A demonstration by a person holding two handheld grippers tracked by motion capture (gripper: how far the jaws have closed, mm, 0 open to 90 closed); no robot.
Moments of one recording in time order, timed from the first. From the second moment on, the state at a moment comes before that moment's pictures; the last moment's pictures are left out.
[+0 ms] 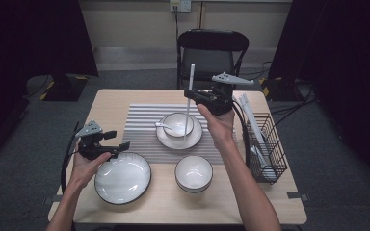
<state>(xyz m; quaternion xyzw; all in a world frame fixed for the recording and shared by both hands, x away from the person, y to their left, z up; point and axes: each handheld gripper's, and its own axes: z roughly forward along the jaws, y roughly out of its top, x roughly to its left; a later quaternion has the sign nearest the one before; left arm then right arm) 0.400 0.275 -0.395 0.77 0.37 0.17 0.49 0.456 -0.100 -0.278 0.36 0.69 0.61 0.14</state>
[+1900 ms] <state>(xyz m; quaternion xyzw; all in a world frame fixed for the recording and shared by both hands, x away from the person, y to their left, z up) 0.399 0.211 -0.385 0.75 0.26 0.08 0.60 0.429 -0.016 -0.302 0.30 0.72 0.62 0.07</state>
